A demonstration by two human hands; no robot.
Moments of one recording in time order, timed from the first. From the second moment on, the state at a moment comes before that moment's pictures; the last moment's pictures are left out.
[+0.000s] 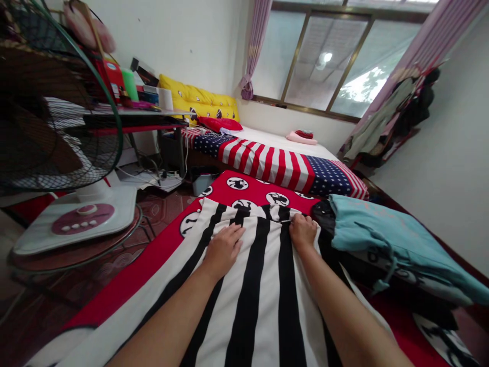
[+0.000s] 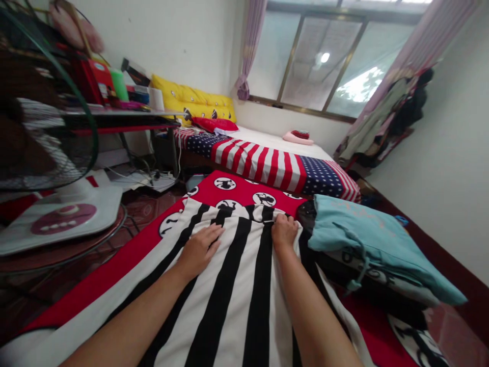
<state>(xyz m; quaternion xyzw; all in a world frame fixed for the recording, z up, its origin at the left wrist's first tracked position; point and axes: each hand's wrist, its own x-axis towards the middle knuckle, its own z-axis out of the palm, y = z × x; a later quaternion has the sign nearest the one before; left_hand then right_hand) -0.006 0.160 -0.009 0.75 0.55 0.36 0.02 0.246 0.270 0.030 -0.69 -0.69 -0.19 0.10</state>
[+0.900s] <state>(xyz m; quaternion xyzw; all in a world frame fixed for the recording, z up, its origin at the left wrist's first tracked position) -0.085 0.181 0.033 0.69 0.68 0.24 0.09 0.201 0.157 -0.006 -0.51 -0.85 -0.04 0.10</state>
